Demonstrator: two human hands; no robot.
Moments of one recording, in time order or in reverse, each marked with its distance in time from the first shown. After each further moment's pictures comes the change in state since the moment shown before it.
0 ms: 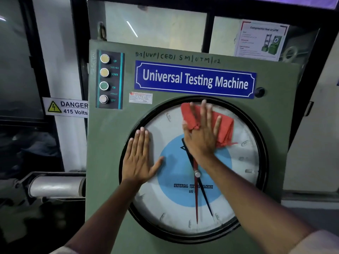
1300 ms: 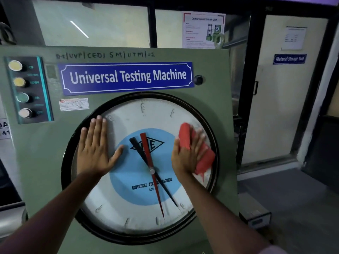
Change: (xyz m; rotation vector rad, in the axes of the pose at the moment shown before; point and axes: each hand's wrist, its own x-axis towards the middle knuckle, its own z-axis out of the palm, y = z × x) left_hand 0.059 0.032 -0.007 -0.047 0.031 0.160; right_hand -0.096 0.092 0.012 0.259 0.019 0.682
